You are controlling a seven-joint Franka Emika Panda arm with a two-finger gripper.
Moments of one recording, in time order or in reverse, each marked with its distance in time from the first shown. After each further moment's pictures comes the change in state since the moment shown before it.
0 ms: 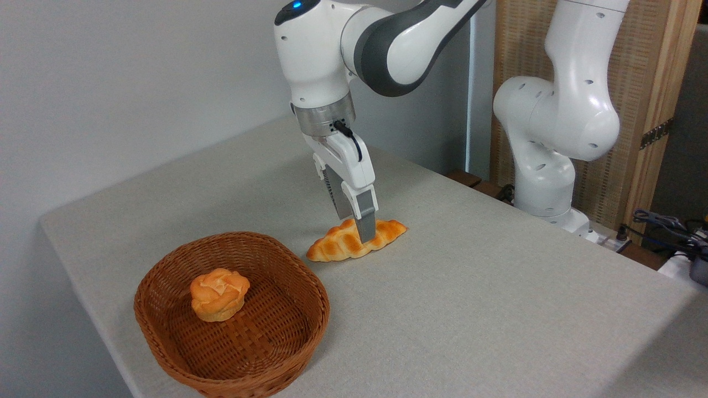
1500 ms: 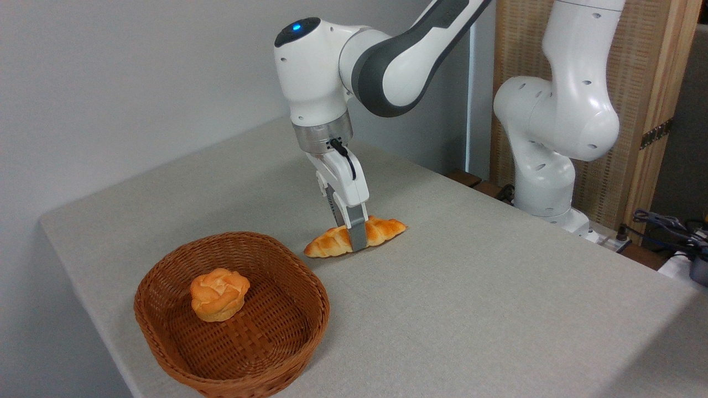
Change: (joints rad) arm -0.010 0.047 0.000 -0.026 0.000 0.082 0.037
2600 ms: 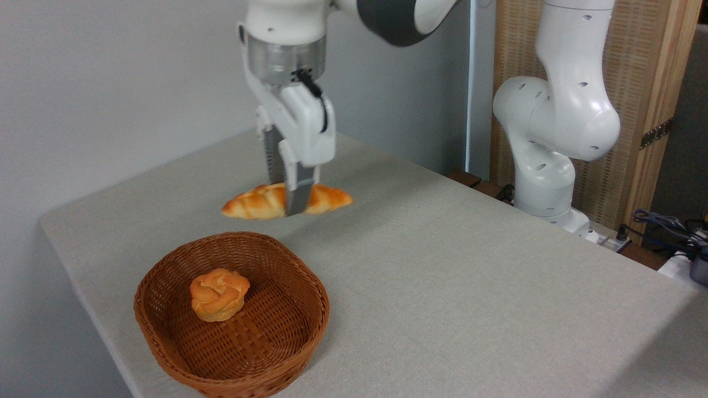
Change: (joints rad) arm 0.032 0.160 0.245 0.546 -0.221 -0.224 0.245
